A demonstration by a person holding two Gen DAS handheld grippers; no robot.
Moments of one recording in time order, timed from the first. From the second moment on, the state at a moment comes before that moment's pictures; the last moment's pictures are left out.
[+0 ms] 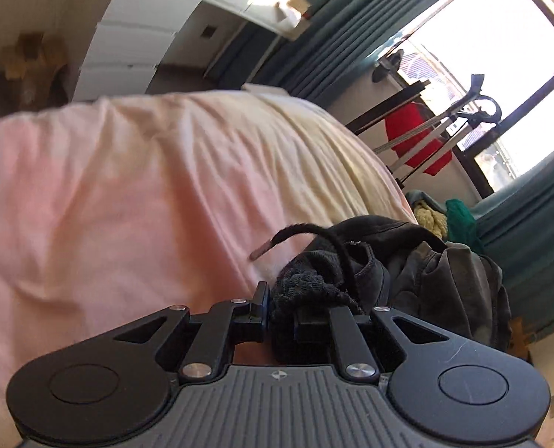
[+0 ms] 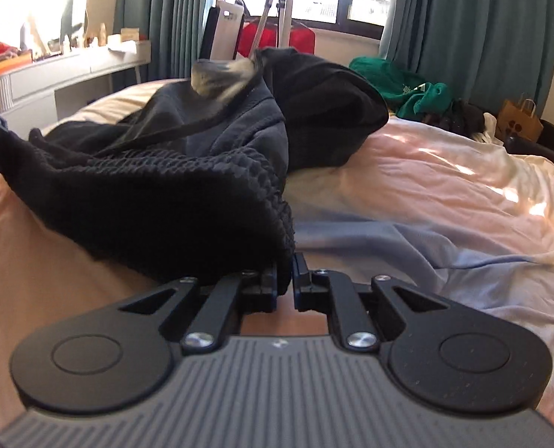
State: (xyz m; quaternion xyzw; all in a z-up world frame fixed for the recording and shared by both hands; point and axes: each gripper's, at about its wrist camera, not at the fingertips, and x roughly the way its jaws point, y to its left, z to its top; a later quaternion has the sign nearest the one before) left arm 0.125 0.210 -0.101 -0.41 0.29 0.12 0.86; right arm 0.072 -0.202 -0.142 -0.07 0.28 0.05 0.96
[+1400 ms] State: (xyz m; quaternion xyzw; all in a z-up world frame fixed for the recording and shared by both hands) left arm 0.179 0.276 -0.010 -0.48 0.23 0.00 0.84; right arm 0.041 -0.158 -0.106 0.10 0.22 0.14 0.96
